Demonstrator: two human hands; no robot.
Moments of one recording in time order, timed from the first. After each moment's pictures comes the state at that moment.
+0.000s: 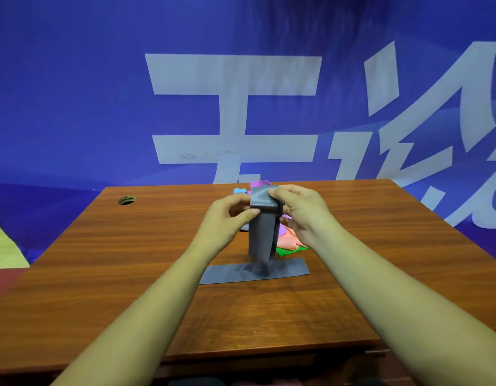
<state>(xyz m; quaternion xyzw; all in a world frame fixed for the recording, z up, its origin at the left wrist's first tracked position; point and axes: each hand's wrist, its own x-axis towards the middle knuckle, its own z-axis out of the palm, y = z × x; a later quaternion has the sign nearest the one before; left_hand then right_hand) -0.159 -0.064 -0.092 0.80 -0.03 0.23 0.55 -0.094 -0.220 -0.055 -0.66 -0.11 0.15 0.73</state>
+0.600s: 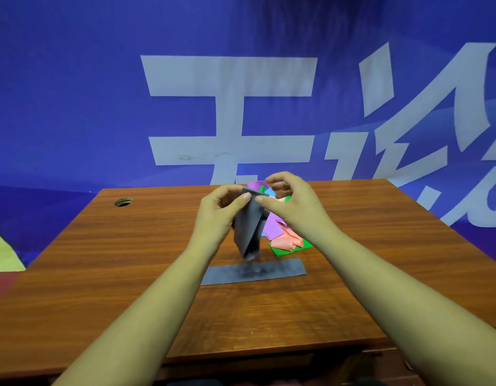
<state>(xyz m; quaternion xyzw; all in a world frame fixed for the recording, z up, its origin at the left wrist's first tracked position) -0.160 -0.078 -0.078 0.71 0.01 0.31 0.64 -0.091 -0.232 -0.053 -0.80 -0.30 -0.06 0.51</state>
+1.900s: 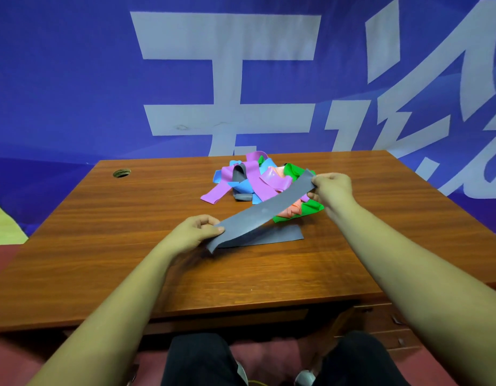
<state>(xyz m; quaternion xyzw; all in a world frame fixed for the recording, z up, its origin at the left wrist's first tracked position) -0.201 -0.014 -0.184 0.75 0.15 -0.02 0.65 -0.031 -0.270 -0.116 -0.72 0.04 0.02 0.69</state>
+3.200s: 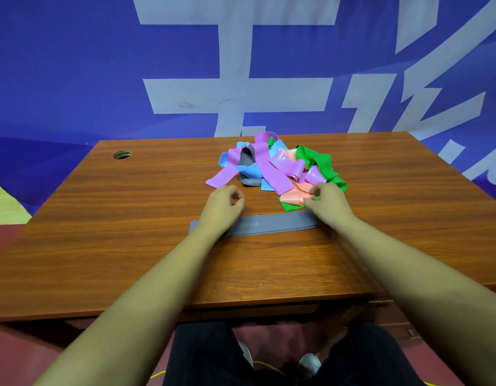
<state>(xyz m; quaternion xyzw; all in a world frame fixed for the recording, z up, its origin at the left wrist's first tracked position) -0.135 -0.038 -0.201 0.91 0.12 0.18 0.34 -0.008 -0.268 -0.203 -0.94 -0.17 -0.01 0.30</state>
